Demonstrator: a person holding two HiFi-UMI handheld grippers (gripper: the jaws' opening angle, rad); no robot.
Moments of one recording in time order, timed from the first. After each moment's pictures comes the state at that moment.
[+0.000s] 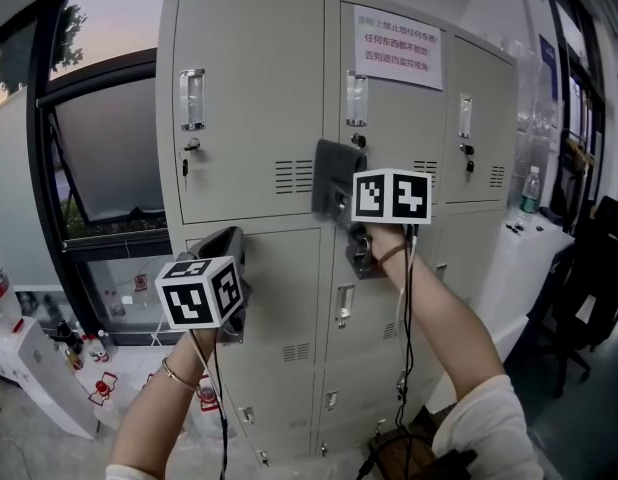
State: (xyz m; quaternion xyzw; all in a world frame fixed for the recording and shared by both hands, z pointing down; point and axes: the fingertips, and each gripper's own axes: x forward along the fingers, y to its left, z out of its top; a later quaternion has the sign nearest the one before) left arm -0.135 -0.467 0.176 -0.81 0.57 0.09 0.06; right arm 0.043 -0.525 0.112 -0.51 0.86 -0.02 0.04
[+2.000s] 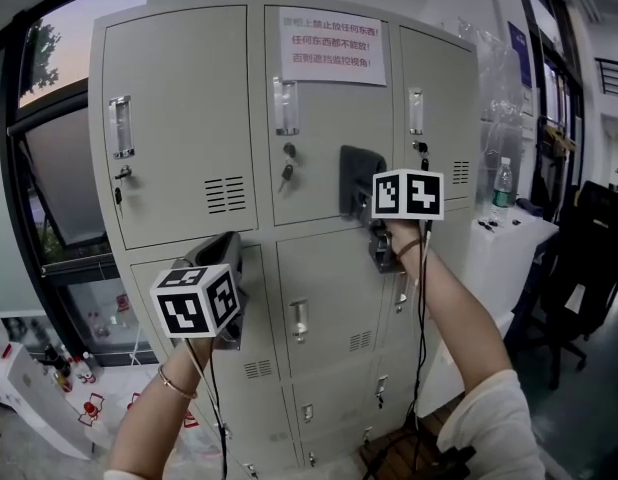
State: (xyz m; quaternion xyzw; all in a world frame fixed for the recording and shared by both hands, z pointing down) left arm -0.021 -0.483 0.159 -0.84 0.53 0.08 0.08; right arm 0.225 -0.557 0.109 -0.59 0.80 -0.02 0.04
